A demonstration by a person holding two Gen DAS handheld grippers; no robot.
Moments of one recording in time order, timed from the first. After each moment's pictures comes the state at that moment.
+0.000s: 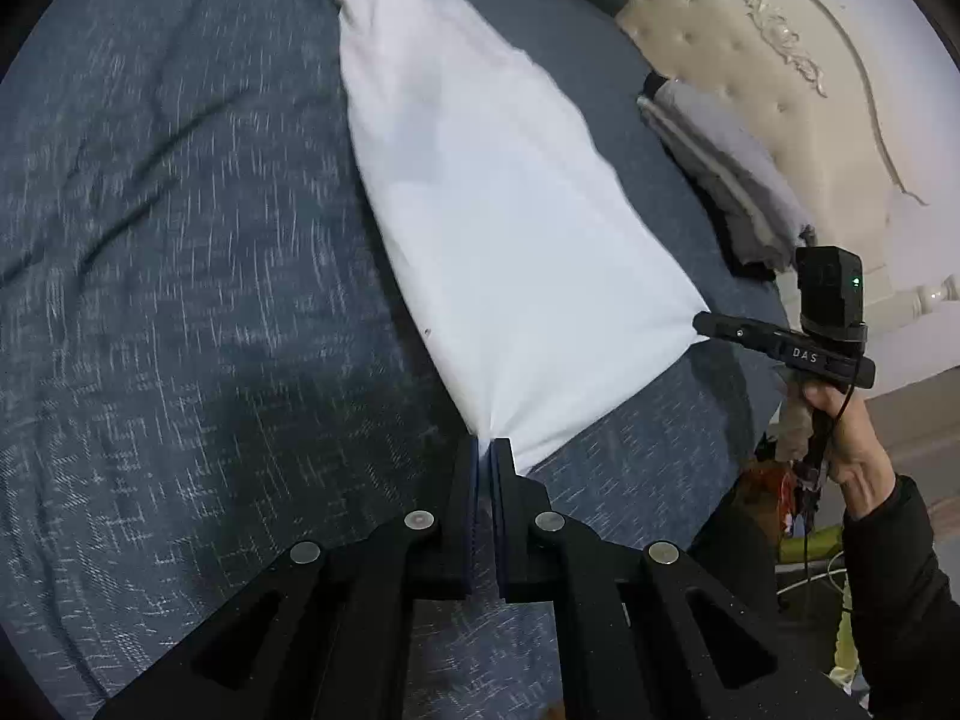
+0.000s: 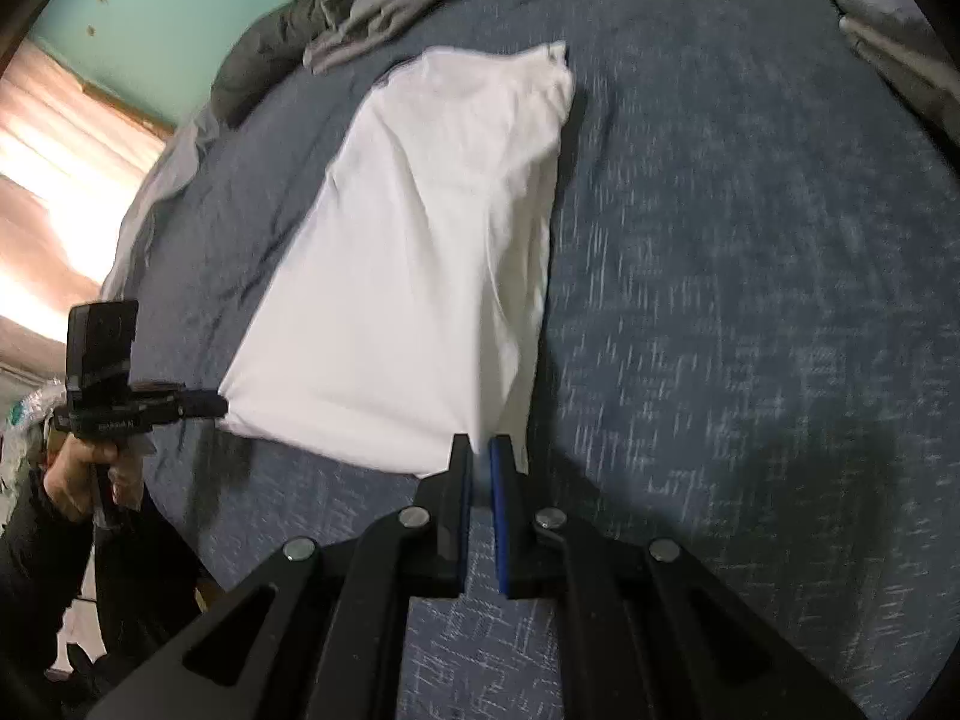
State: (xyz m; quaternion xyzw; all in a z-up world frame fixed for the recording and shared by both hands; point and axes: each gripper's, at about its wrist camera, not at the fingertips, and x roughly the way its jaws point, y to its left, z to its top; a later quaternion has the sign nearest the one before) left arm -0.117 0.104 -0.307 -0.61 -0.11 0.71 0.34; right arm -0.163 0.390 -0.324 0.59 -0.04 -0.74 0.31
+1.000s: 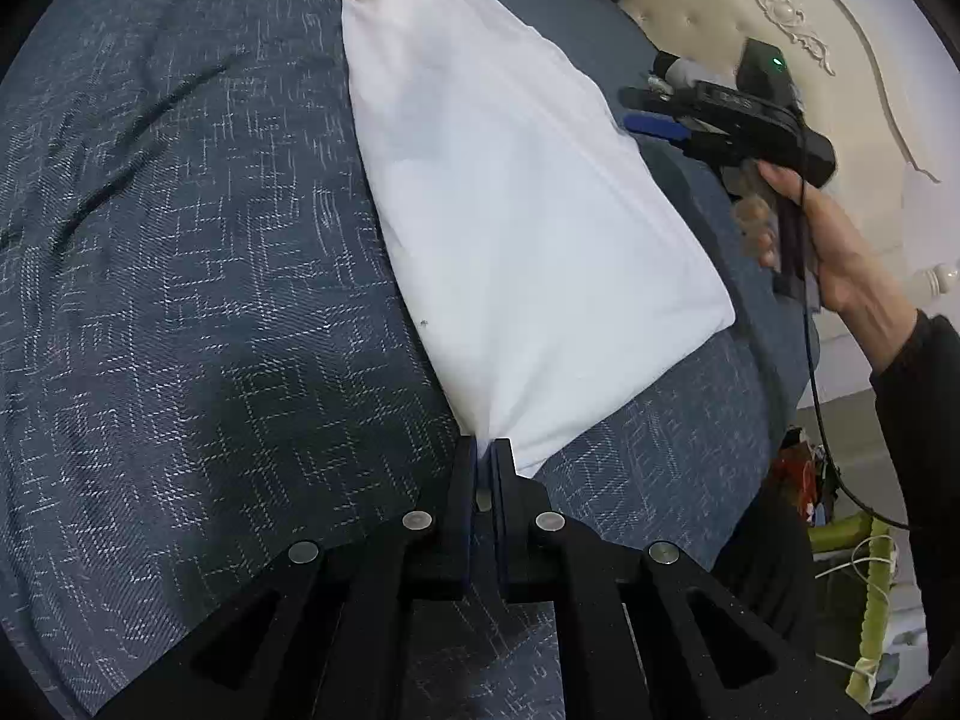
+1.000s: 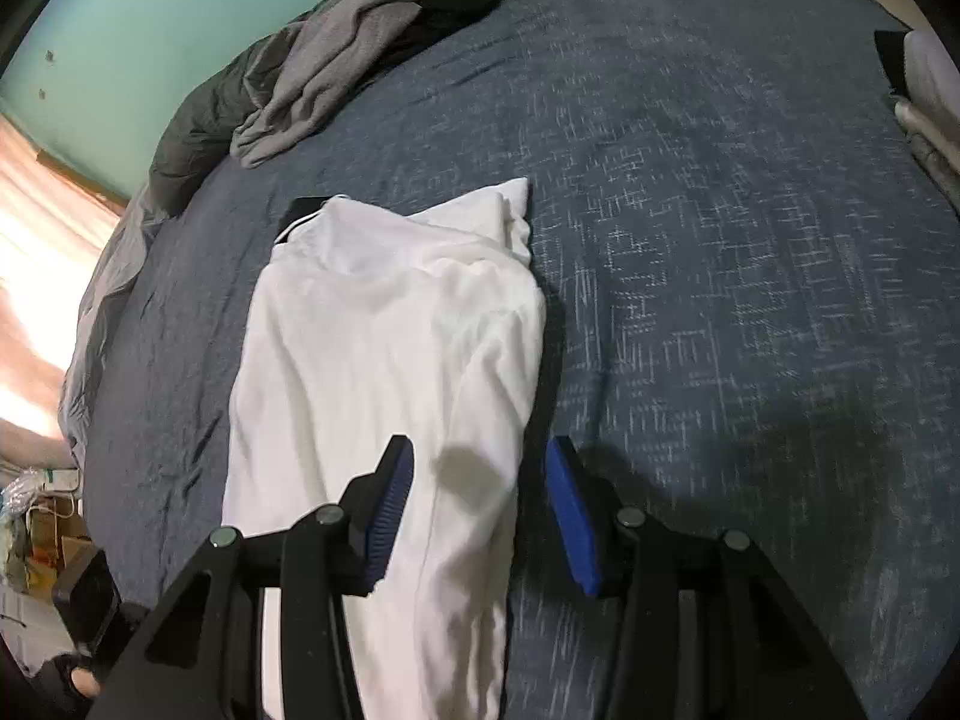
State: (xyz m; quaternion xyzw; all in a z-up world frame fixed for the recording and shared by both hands) left arm -0.114 0.113 -0.327 -0.60 -0.09 0.72 0.34; right arm -0.319 0.346 -0.327 0.55 -0.09 -0.78 0.27
